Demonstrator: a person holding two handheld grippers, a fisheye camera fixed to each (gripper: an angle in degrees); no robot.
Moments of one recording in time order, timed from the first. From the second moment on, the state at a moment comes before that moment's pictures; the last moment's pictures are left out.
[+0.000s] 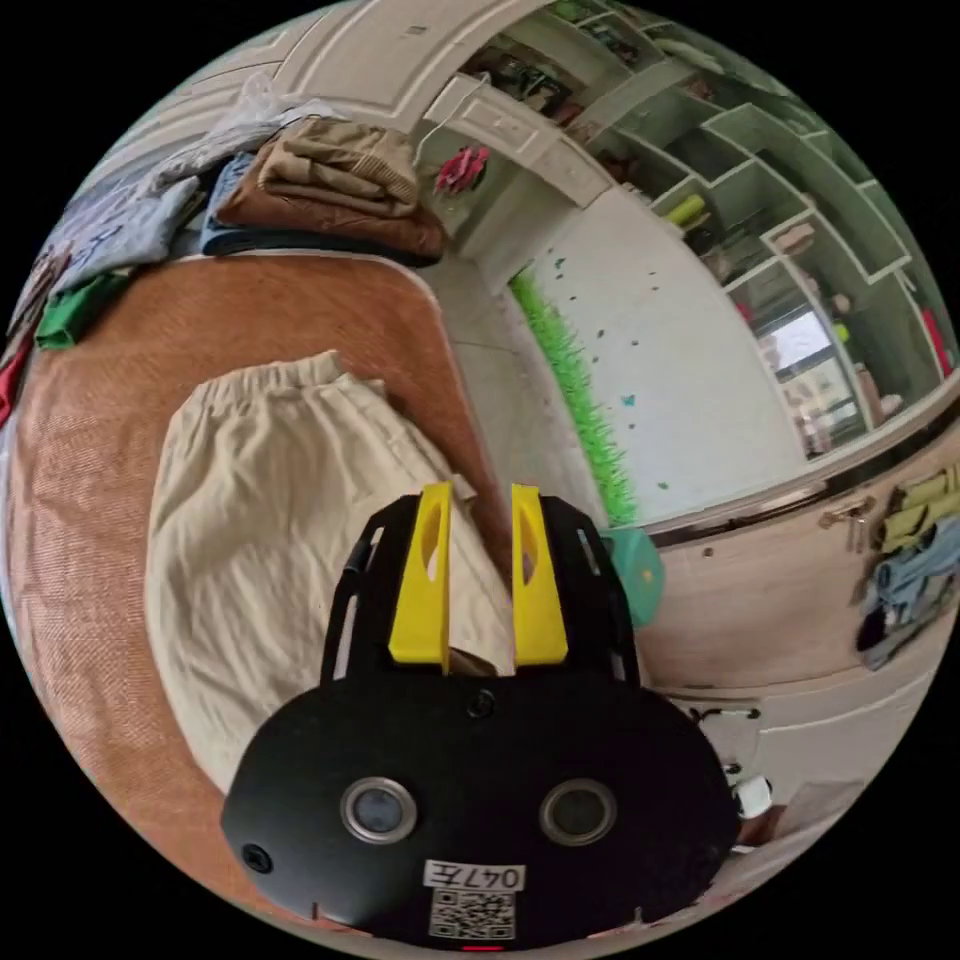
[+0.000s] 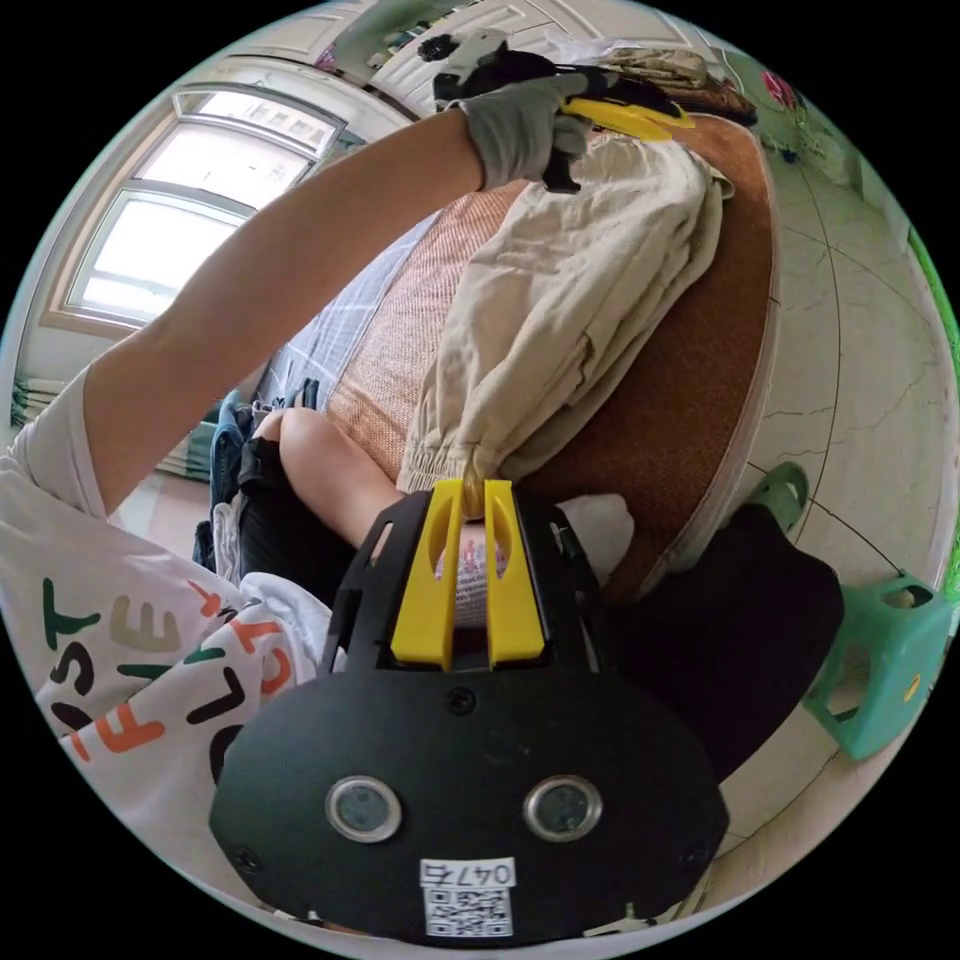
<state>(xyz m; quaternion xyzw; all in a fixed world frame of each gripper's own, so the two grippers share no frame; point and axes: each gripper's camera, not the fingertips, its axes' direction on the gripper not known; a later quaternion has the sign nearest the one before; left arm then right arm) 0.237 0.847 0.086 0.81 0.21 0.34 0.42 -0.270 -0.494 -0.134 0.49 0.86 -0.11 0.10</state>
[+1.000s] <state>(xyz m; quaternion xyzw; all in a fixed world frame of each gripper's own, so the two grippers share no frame) 0.012 0.749 0.302 0.71 0.37 0.39 0.46 -0.309 -0.531 -0.090 0.45 0.73 -0.38 0.34</state>
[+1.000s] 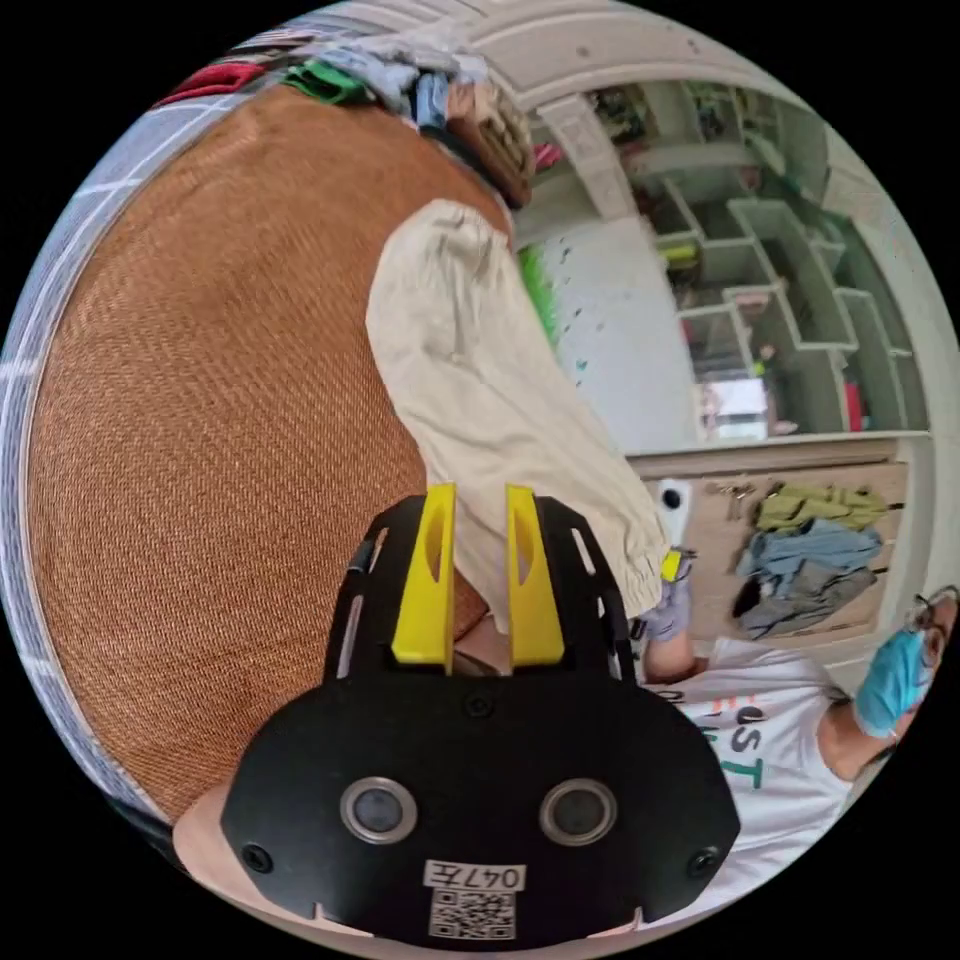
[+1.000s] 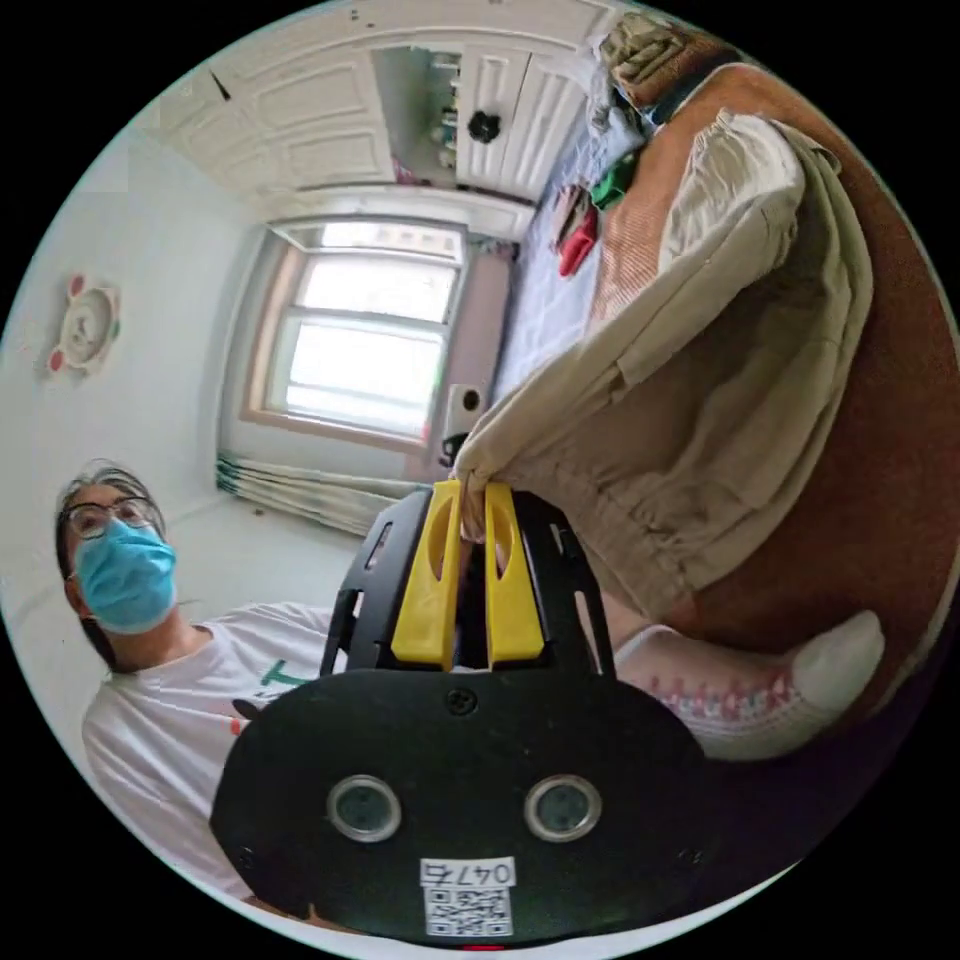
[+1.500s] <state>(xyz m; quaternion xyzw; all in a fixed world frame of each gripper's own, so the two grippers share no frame) 0.102 0.778 0.303 0.68 0.22 0.46 0.52 -0.264 -0.569 -0.158 0.50 0.83 -0.09 0.25</state>
